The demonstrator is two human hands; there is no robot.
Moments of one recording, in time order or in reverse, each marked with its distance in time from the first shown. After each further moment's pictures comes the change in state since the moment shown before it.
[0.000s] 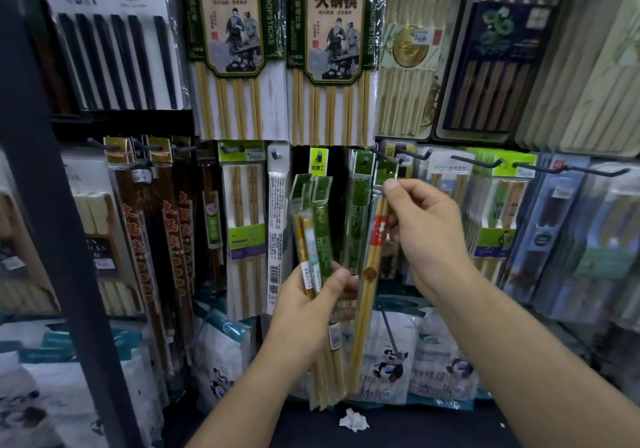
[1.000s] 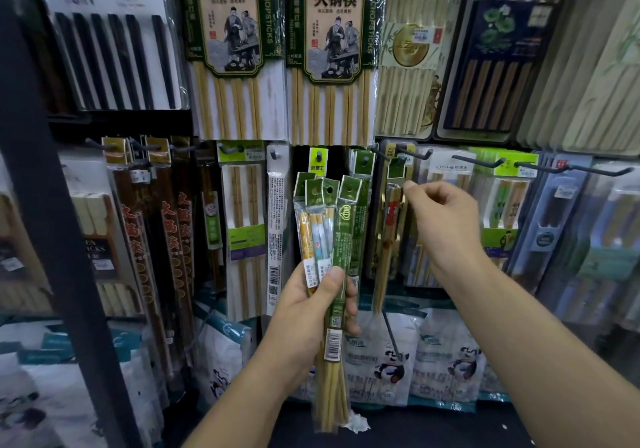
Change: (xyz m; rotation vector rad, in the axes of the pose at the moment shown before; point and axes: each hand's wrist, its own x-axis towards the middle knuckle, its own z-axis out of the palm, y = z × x) left_hand -0.004 0.004 -0.003 -0.167 -0.132 -0.024; right_hand 0.030 0.017 -0.020 -0.165 0.193 0.019
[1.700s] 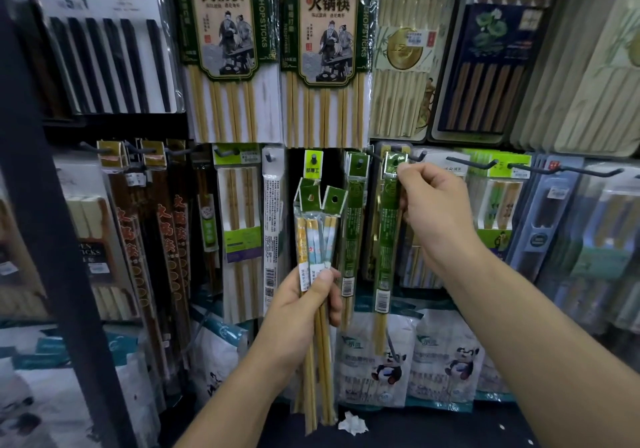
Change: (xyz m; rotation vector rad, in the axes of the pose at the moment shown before) left_hand 0.004 -0.003 -0.010 0.167 0.040 0.004; right_hand 0.001 -0.022 0.005 0.062 -0.131 -0.028
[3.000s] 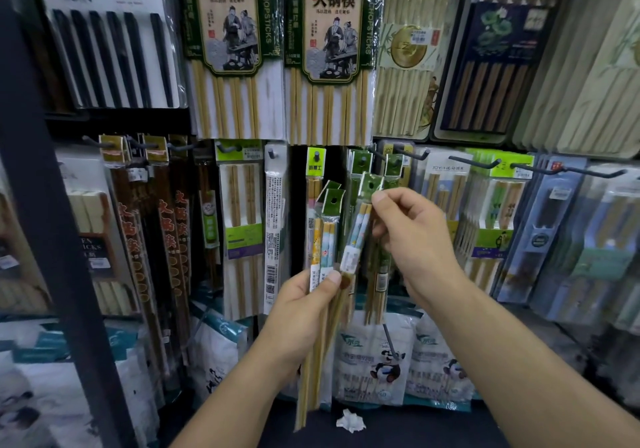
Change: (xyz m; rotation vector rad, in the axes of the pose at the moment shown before) left_hand 0.002 -0.002 0.004 -0.026 0.001 -0.083; right_hand -0.033 0.018 0.011 0.041 -0.129 -0.007
